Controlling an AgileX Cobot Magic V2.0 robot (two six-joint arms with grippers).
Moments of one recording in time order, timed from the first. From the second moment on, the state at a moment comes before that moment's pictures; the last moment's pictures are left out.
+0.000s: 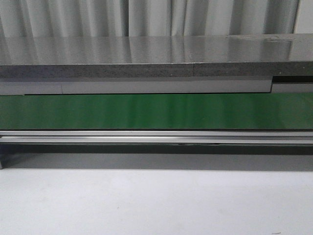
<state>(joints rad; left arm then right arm) -0.19 0.15 -0.14 -0.24 0.18 0.27 0.03 -0.01 0.03 -0.04 0.13 -0.07</state>
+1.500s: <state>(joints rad) -0.08 0.00 0.00 0.10 0.17 -0.04 0.03 -0.01 0.03 -0.04 0.13 -0.06</state>
